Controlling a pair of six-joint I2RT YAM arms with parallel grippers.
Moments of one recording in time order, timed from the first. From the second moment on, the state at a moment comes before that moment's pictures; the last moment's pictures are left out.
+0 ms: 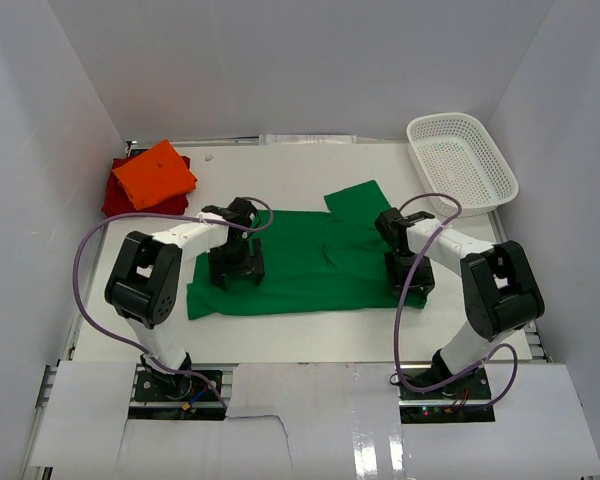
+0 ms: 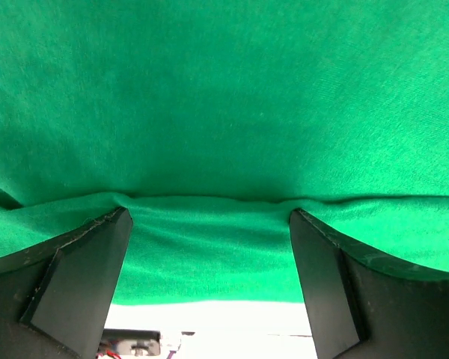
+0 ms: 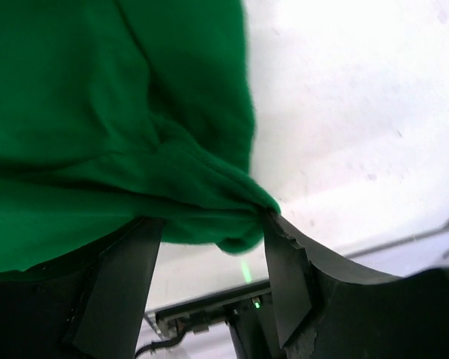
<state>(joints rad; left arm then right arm) -0.42 1.76 1.11 -0.82 -0.05 -0.53 0.42 1.64 0.97 -0.95 0.26 0.34</state>
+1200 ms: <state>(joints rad) -0.12 2.20 1.95 -0.87 -0.05 -0.44 0.16 2.40 2.18 -0.87 -0.02 0.19</state>
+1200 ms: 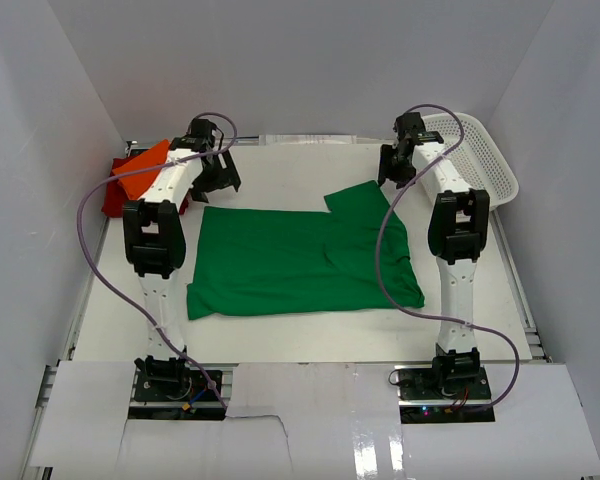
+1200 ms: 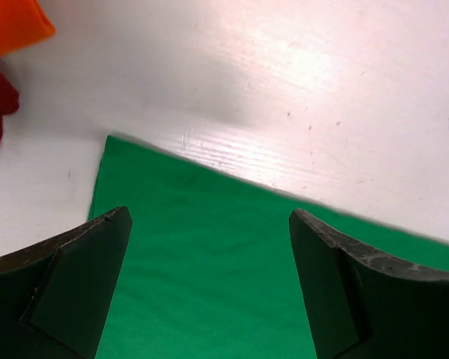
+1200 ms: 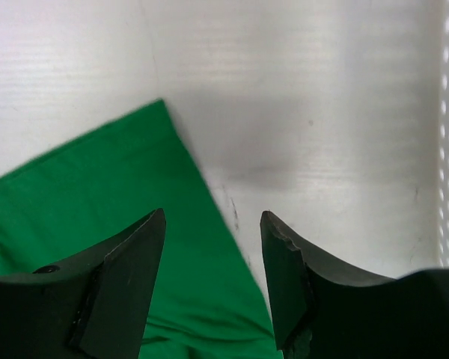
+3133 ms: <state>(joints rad) -0.05 2.30 1.92 -0.81 -0.11 -0.48 0.16 2.51 2.16 -0.52 -0.26 0.14</state>
